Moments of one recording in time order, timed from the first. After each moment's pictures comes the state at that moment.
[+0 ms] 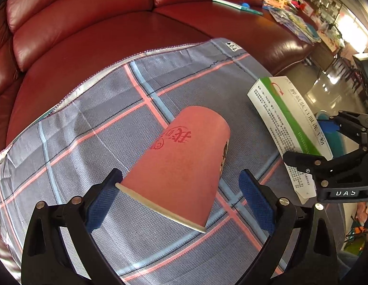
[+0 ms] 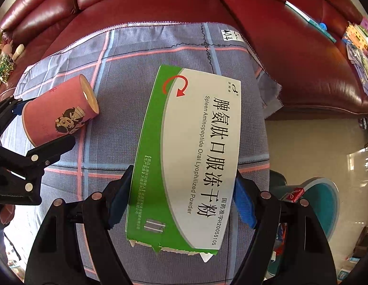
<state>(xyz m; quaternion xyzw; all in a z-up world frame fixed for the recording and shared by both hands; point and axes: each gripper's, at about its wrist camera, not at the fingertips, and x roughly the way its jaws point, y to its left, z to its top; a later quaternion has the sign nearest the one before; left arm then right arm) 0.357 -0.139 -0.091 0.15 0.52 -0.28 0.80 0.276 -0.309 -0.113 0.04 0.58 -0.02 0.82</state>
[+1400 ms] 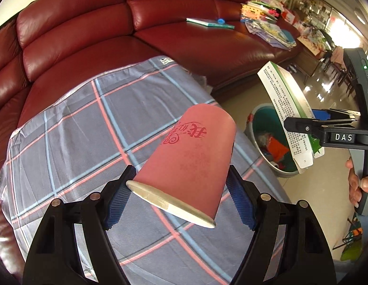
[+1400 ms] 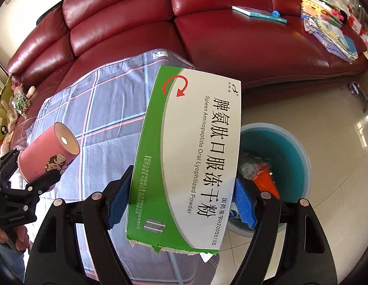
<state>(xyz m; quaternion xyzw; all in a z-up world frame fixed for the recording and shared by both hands) 0.171 -0.196 -0.007 0.14 0.47 -0.29 0.82 0.095 -0.438 -0.043 0.13 0.49 -0.05 0.86</state>
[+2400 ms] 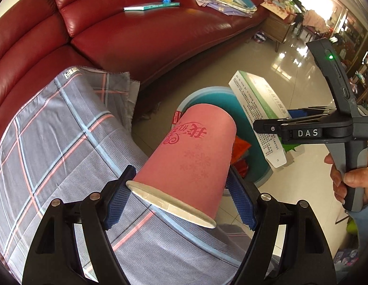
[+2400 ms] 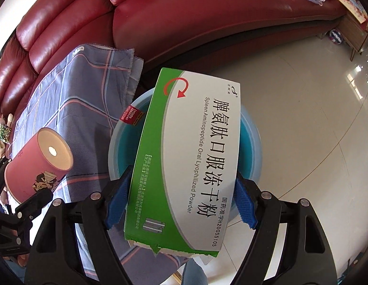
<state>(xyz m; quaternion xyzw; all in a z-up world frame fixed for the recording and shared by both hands) 0.136 -0.374 -0.061 0.21 0.48 -0.37 0.76 0.064 -0.590 -0.133 0.23 0.54 -0.10 0.80</state>
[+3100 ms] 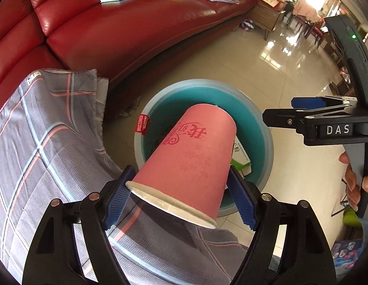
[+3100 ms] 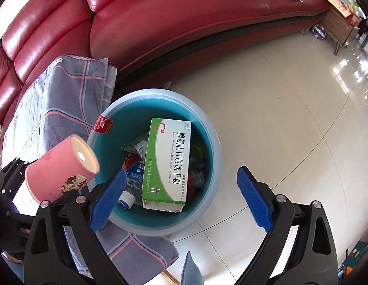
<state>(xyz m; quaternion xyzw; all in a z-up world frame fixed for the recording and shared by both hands) 0.137 -0.434 -0.099 0.22 0.50 -0.40 0.73 0.041 -0.626 -0.124 0.22 0.54 -0.15 0.80</state>
